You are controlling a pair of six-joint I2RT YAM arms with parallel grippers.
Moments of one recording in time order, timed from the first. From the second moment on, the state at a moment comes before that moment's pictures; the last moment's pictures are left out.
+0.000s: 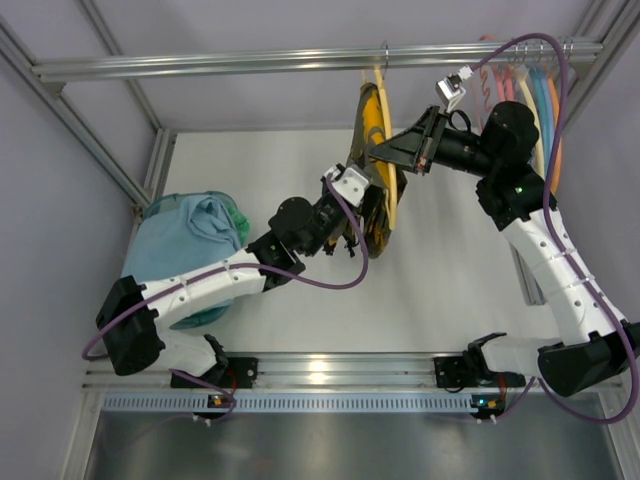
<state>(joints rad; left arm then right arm) -0.98 1.37 1.03 0.58 -0.27 0.31 0.36 1.24 1.42 -0.13 -0.82 1.05</state>
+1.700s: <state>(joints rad) -0.94 1.40 1.84 -0.07 -0.29 0.48 0.37 1.06 1.20 -0.19 -0.77 0.76</state>
